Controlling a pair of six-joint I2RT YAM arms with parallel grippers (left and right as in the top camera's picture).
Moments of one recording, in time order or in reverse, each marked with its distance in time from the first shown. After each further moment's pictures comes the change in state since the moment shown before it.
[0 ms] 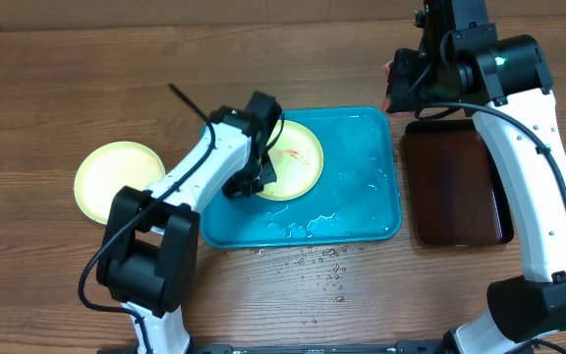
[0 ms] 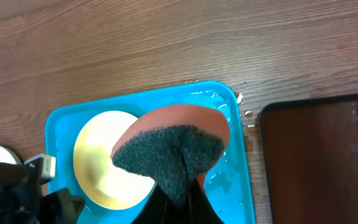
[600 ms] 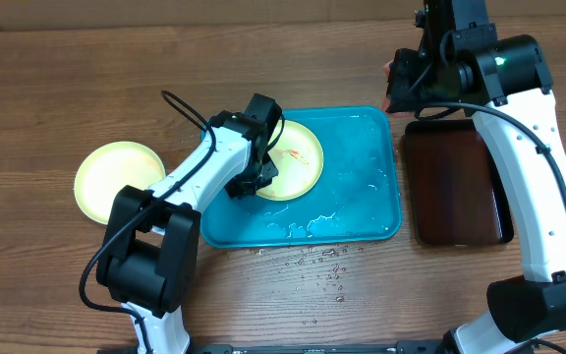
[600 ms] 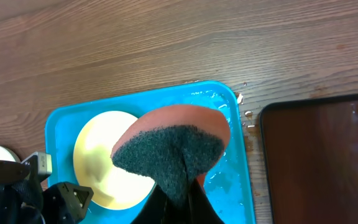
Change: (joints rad) left arm 0.000 0.000 -0.023 0.072 -0.007 -0.145; right arm 0.000 0.000 0.000 0.001 0.000 0.000
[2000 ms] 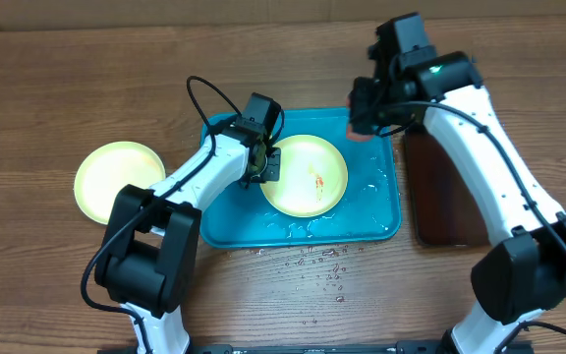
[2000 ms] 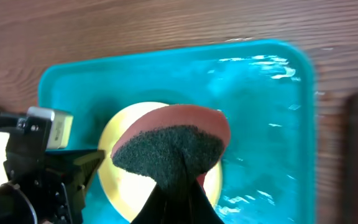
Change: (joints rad) left arm 0.017 -0.002 -0.079 0.281 0.061 0.597; right arm 0.080 0.105 -0.229 0.217 -0.137 0.002
